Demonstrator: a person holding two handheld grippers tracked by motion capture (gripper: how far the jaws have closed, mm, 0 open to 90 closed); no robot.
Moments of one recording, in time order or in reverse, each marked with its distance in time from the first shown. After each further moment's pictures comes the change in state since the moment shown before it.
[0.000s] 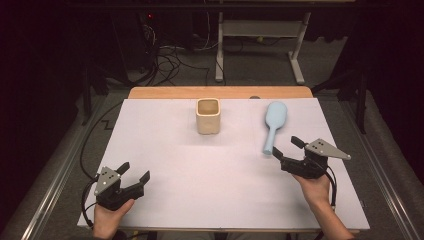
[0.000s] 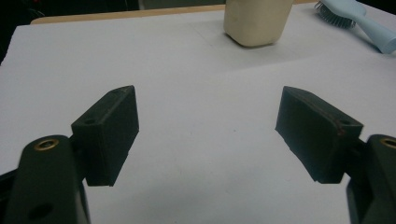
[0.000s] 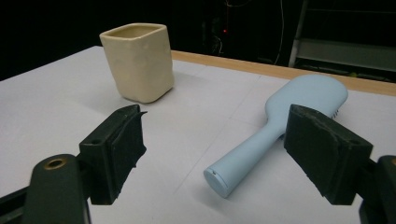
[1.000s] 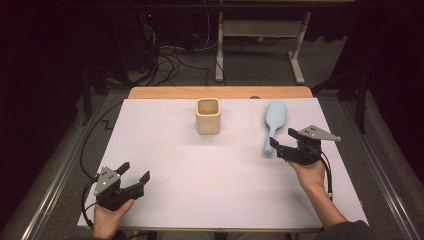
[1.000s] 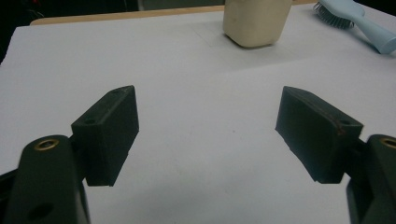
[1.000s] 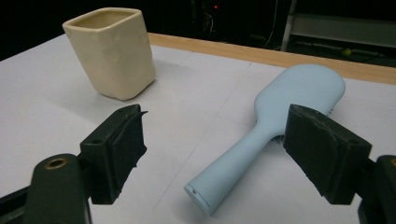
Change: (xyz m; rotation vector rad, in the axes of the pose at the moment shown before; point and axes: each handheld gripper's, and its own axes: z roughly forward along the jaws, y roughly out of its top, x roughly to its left) left arm 0.000 0.000 0.000 -0.002 -0.003 0.001; right arm -0.012 0.018 0.030 0.102 -0.039 0.022
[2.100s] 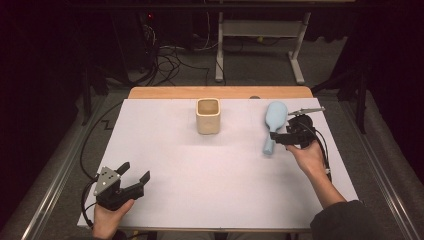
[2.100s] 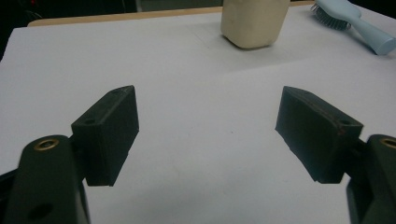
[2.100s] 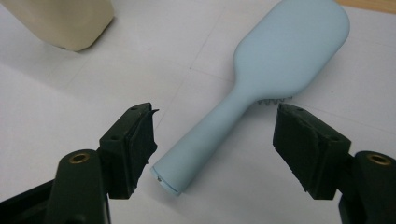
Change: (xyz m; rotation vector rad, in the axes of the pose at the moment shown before) left arm 0.000 0.000 0.000 -0.006 -0.008 0.000; right arm -0.019 0.039 0.037 0.386 -0.056 0.035
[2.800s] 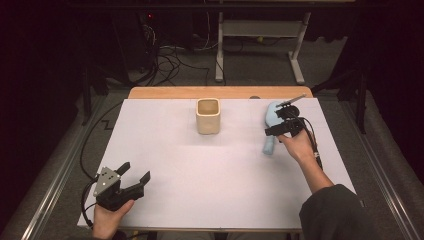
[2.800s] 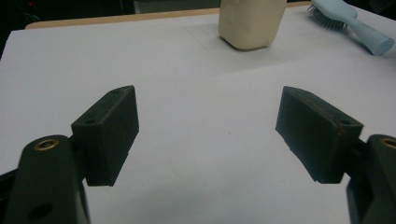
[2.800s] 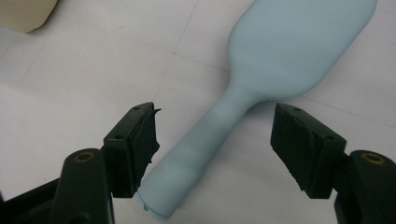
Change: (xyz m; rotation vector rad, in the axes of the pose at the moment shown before) left arm -0.001 0.000 -0.001 -0.004 -0.007 0.008; right arm 0.003 0.034 0.034 0.230 -0.067 0.028
